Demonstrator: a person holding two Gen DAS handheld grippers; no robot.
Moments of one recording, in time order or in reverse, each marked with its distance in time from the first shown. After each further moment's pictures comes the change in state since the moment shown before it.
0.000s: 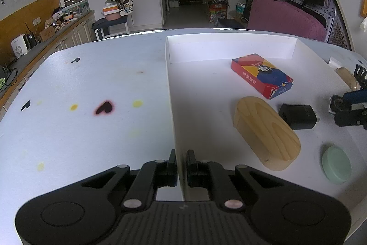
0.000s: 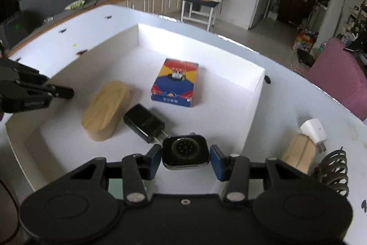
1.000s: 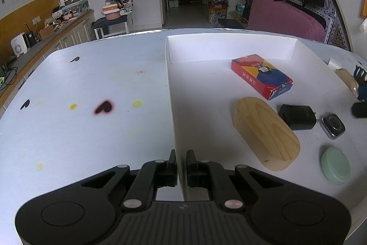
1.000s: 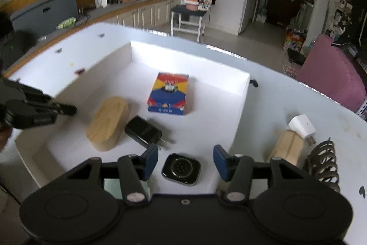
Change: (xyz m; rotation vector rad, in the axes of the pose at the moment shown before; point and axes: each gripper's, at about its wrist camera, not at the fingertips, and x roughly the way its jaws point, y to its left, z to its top) left arm 0.001 0.001 0.000 -0.006 0.000 -0.005; right arm -0.035 -0.006 -0.002 0.097 -0.085 -0.016
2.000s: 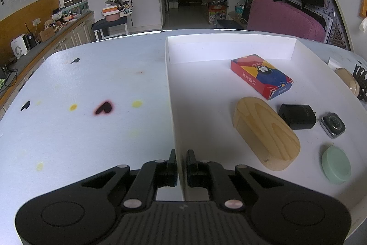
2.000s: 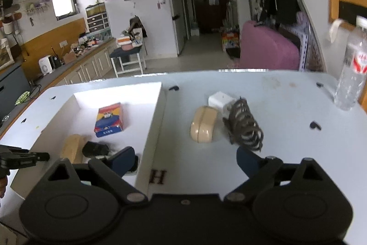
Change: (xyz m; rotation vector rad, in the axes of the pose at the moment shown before) left arm 0.000 0.000 0.000 0.001 -0.001 0.000; right arm -0.063 -0.066 -0.063 0.390 -0.154 -0.186
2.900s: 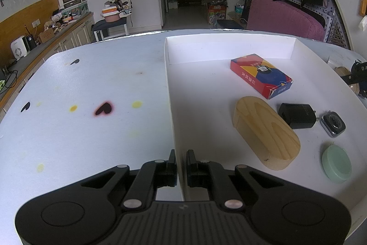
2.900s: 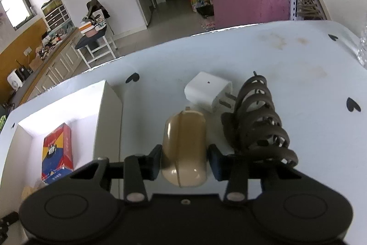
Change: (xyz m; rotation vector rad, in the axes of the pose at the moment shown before) left arm -0.001 0.001 0.000 0.006 -0.004 0.003; right arm 0.141 -0.026 0.038 0.212 0.186 -0.076
